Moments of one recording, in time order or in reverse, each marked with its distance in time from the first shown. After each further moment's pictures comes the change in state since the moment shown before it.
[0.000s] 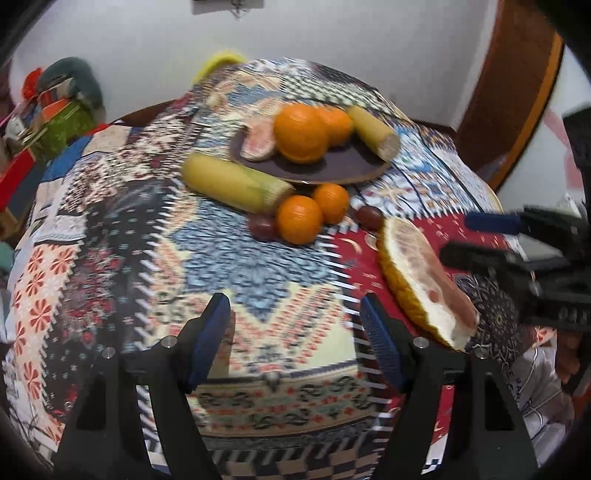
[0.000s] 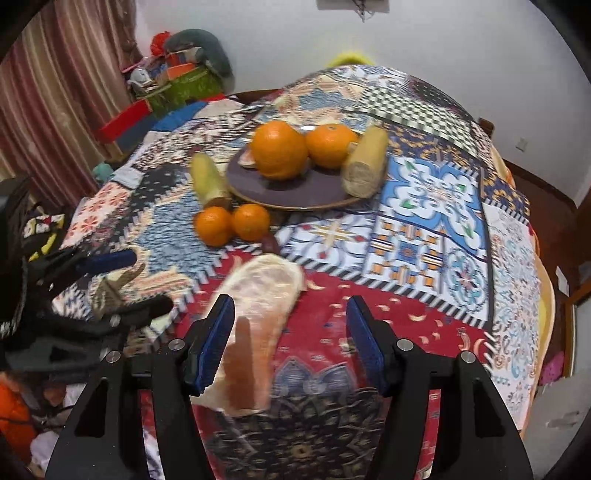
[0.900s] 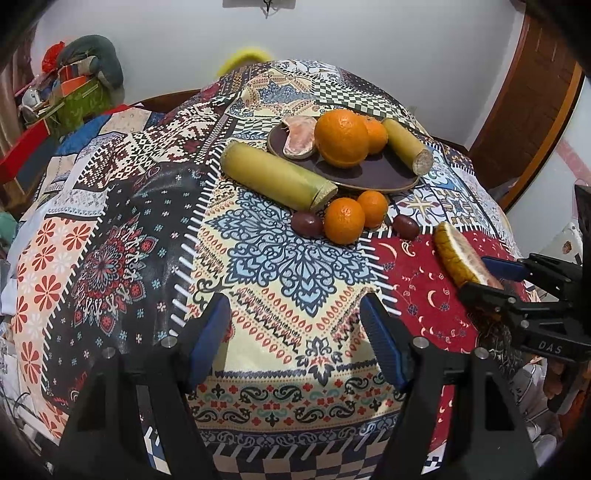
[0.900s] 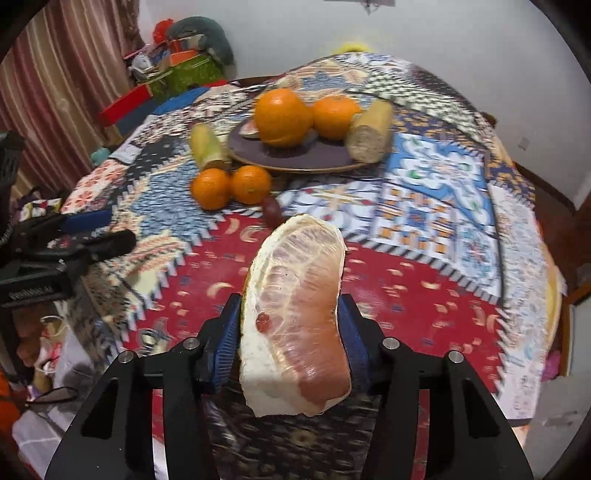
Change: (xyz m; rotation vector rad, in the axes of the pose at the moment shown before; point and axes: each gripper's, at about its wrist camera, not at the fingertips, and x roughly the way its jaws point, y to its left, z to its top) left arm 0.000 0.029 -0.003 -0.086 -0.007 -0.002; right arm 0.015 -0.018 -0.022 -0.011 0.034 -0.053
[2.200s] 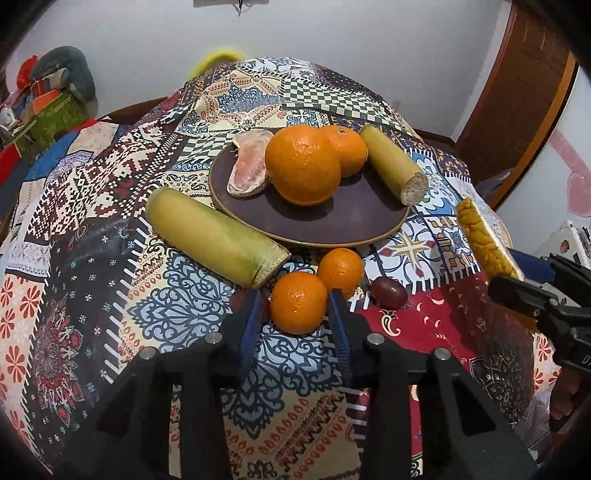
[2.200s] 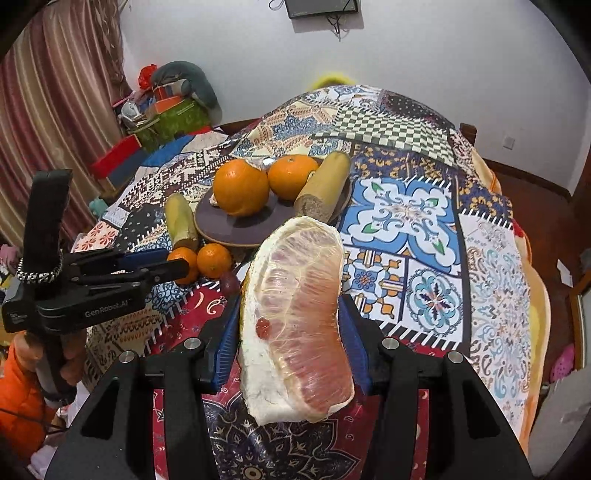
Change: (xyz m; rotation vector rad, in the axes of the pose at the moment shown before) left arm 0.054 -0.034 0.053 0.056 0.010 -0.043; right arm -0.015 -0.032 0.026 0.099 -0.132 0.046
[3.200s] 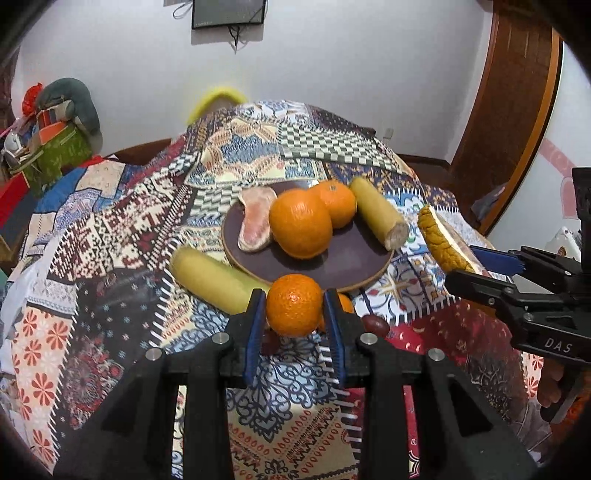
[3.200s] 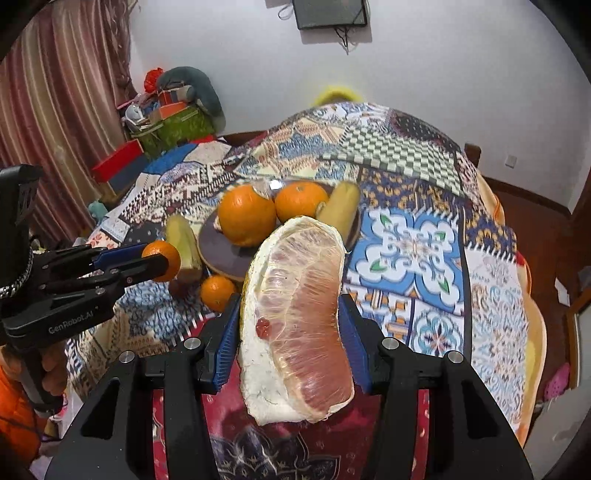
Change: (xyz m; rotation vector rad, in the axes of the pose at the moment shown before) left arm -0.044 -0.002 0.018 0.039 -0.140 0.012; right arm 0.000 0.011 0.031 -0.055 -0.066 -0.014
